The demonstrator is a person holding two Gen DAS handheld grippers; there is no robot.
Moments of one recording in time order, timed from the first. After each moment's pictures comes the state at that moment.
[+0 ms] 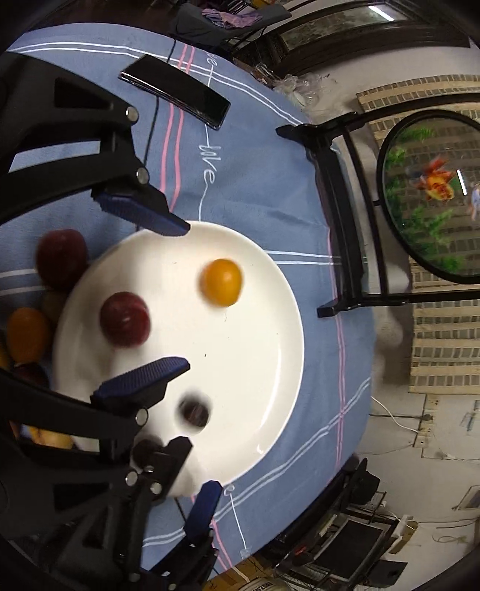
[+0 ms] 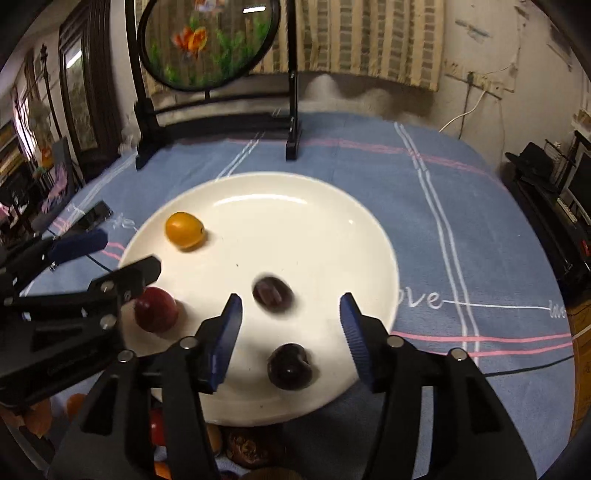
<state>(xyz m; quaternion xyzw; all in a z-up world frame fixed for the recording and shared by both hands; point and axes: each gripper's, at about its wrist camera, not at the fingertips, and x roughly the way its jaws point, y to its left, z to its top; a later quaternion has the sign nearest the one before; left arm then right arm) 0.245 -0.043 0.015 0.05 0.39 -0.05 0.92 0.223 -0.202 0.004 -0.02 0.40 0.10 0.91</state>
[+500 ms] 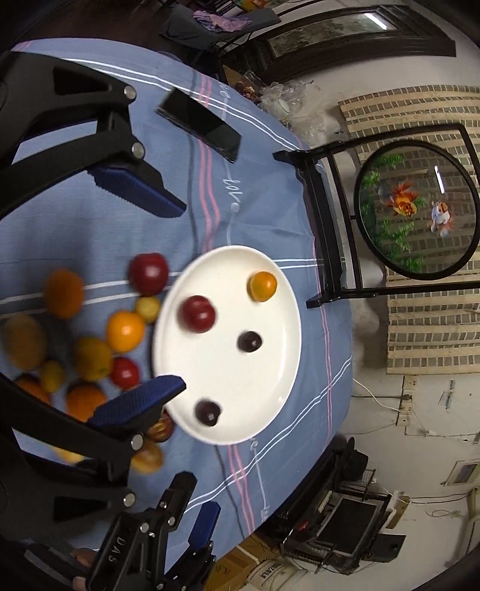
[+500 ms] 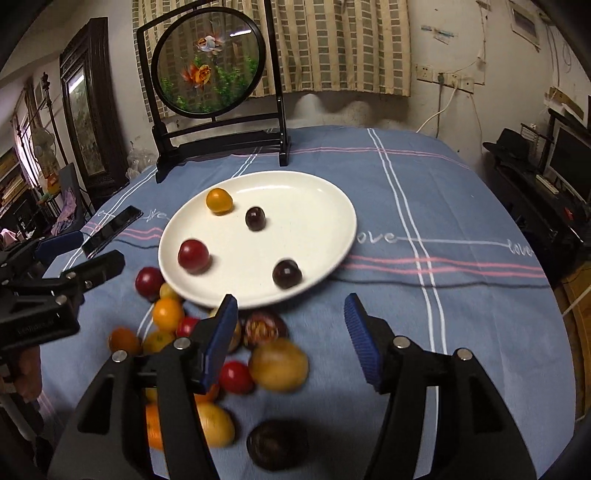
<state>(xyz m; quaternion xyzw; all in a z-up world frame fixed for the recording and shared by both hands) 0.134 -0.021 0.043 0.06 0.35 -0.07 0.93 0.106 -0.233 0.023 0.01 0.37 0.09 0.92</state>
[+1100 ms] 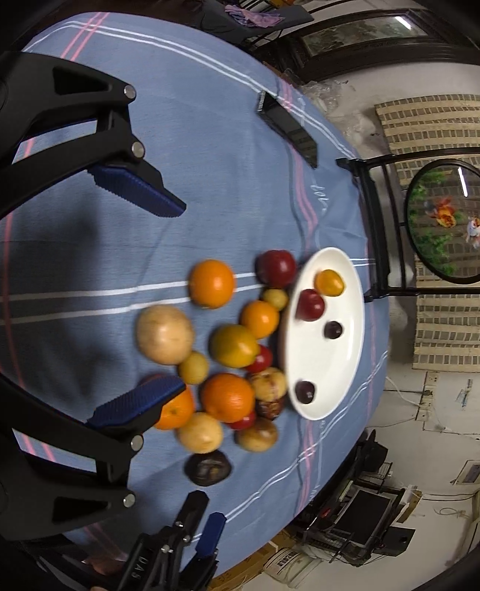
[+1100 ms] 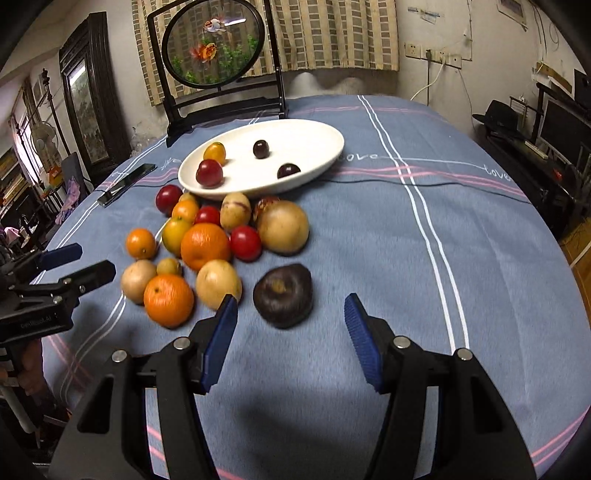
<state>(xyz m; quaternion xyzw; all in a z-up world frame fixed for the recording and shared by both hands) 0.043 -0.003 -0.009 0.04 0.40 -0.08 0.91 0.011 -0.242 -0.017 0.03 0.40 0.09 0.91</state>
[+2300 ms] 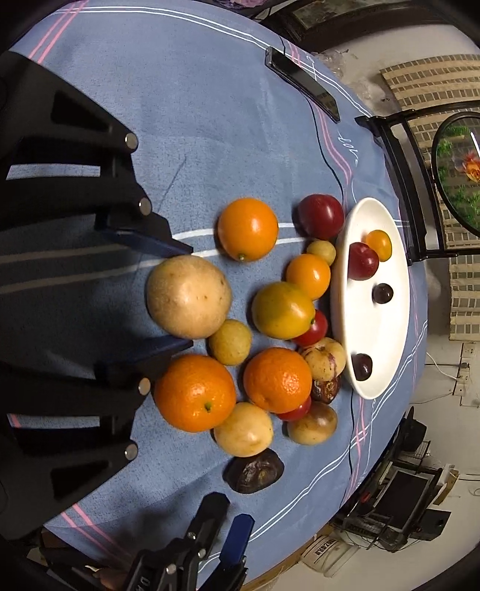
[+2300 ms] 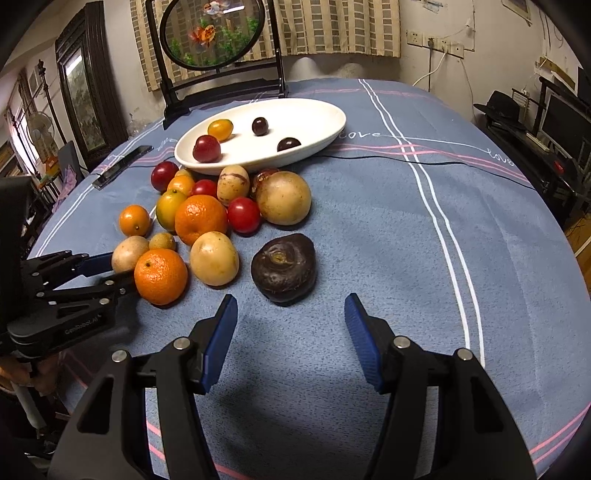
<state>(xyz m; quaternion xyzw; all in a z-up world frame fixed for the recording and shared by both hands) 0.060 -0.028 -0.049 0.07 0.44 -0.12 0.88 0.012 -0.237 -0.031 0.02 0.43 0.08 0.90</state>
